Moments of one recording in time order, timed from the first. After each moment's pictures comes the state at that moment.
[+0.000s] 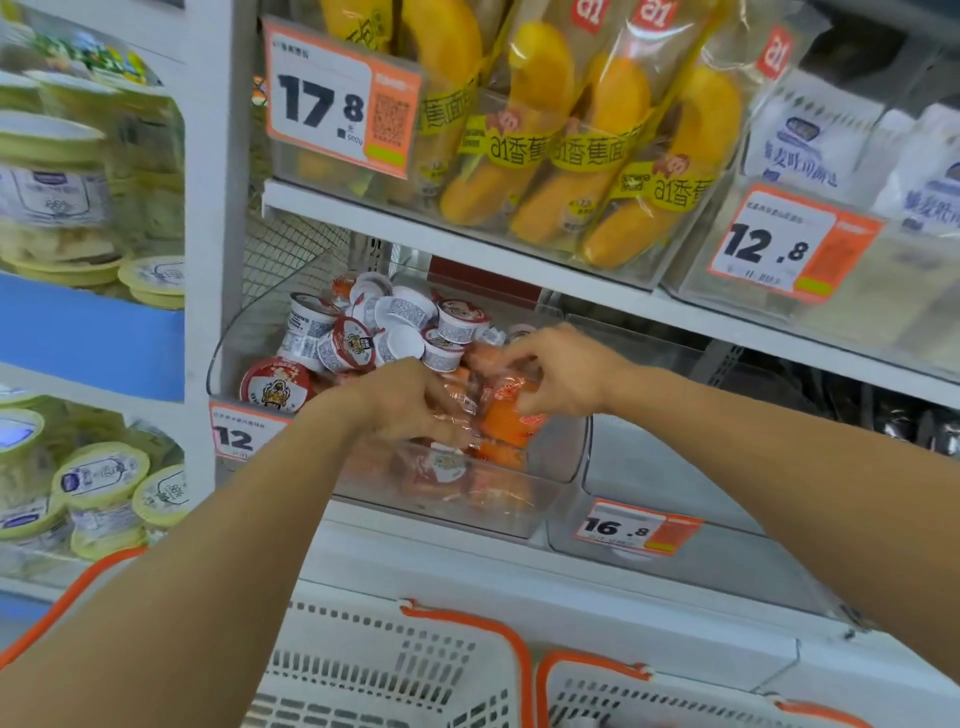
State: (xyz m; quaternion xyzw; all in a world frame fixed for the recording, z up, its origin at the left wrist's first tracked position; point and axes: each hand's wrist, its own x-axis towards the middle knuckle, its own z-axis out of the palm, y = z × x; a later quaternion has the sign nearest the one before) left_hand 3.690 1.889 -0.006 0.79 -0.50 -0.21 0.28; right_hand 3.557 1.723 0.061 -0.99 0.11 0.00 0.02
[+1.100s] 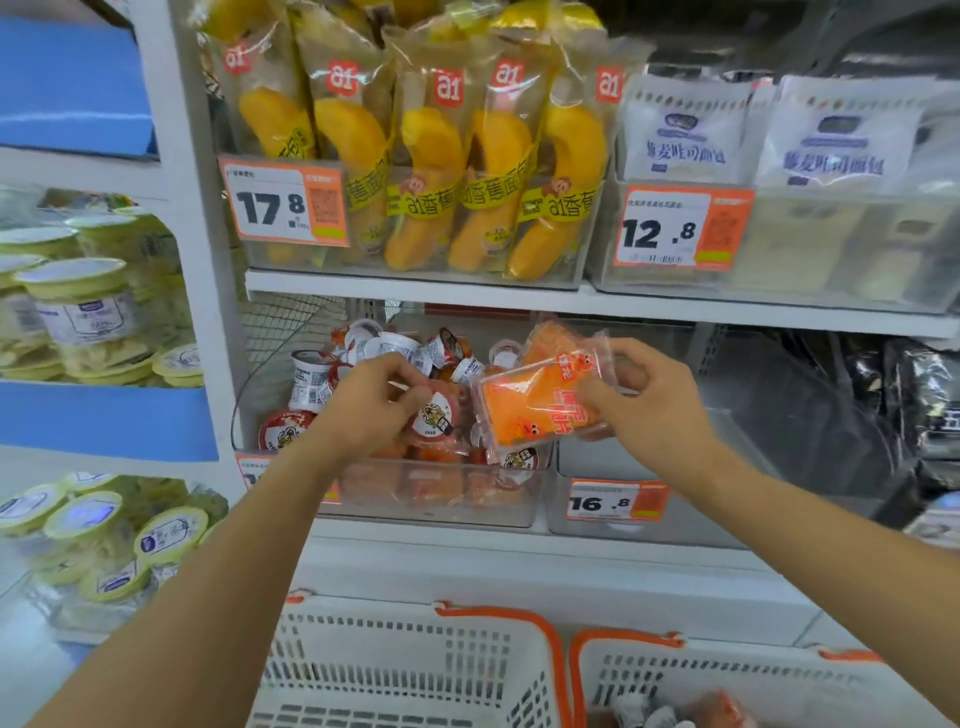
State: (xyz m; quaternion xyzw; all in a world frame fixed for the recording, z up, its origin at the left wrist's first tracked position) left_hand 3.661 1.912 0.017 0.76 -0.44 -0.06 0.47; right_hand 3.427 1.770 0.058 -0.75 0.24 -0.37 0.49
